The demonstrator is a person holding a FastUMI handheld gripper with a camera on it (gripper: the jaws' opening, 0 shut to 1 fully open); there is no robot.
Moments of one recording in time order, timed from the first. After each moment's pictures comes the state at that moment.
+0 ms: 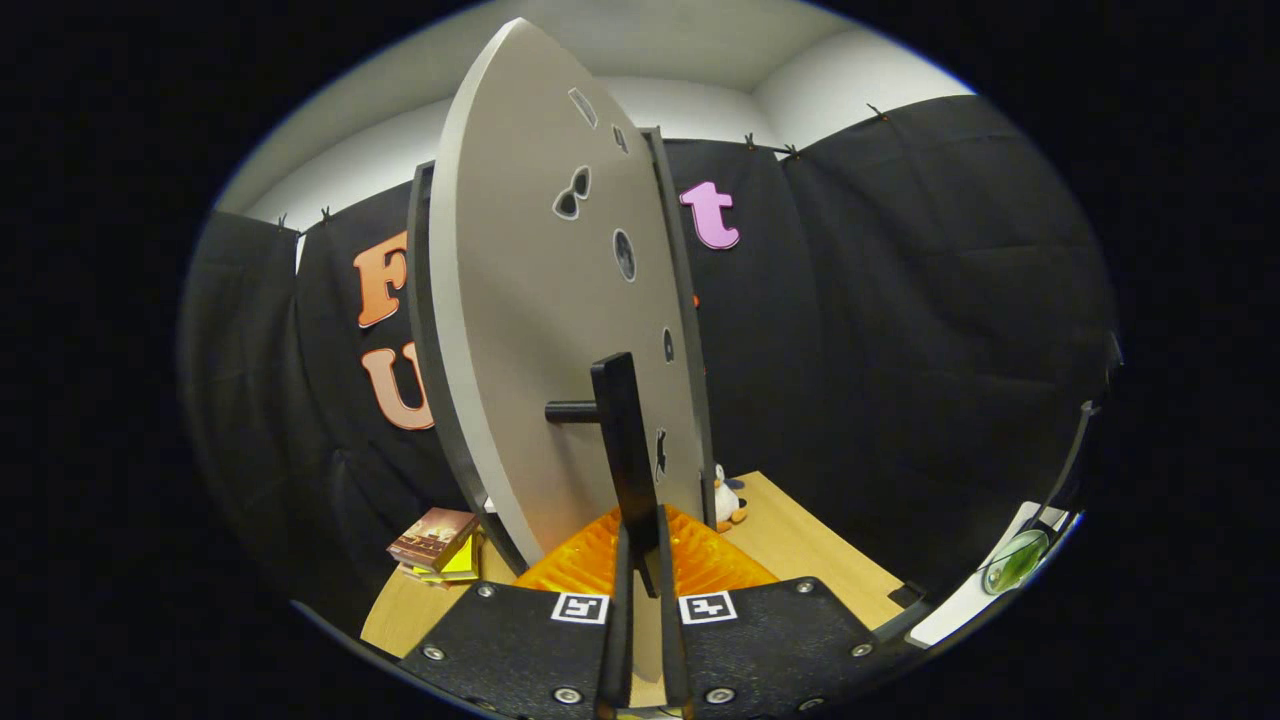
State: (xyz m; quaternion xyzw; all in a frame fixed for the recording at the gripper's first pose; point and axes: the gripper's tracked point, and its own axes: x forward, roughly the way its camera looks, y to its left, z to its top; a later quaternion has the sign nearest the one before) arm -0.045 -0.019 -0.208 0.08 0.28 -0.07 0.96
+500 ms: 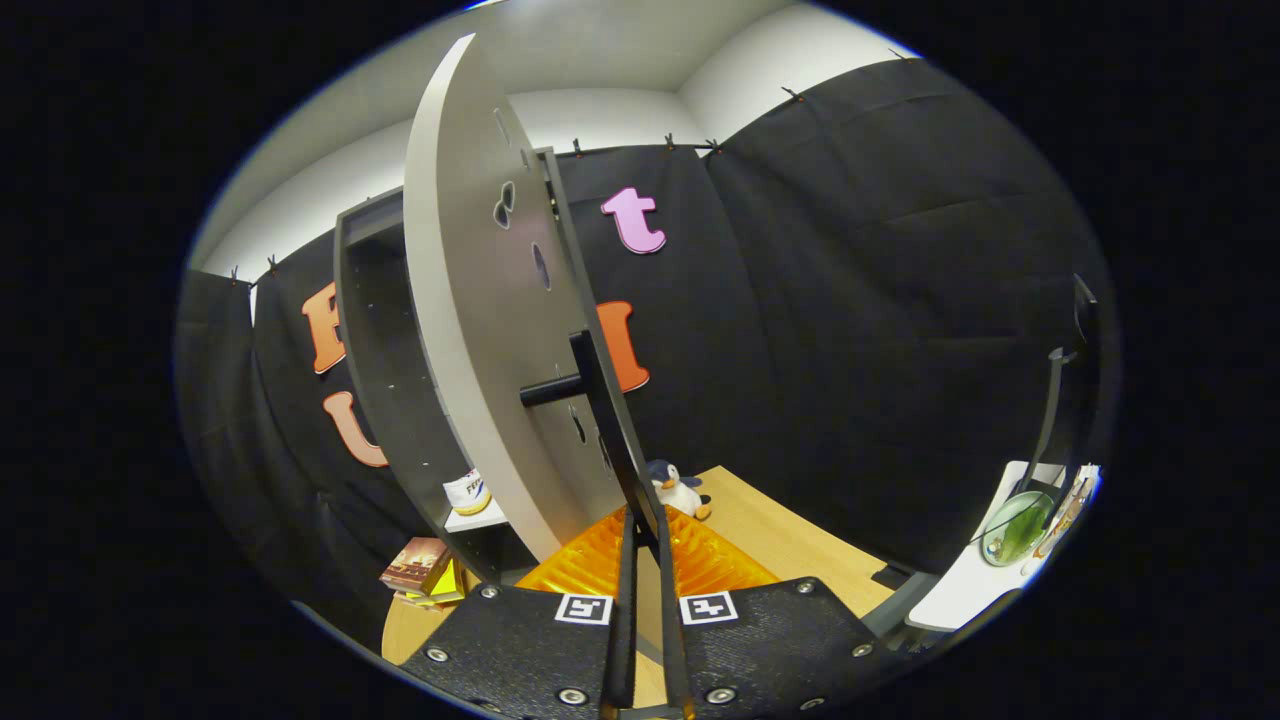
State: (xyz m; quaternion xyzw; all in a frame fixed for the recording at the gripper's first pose) arm -0.068 -0.071 -0.217 0.12 0.27 -0.15 0.94
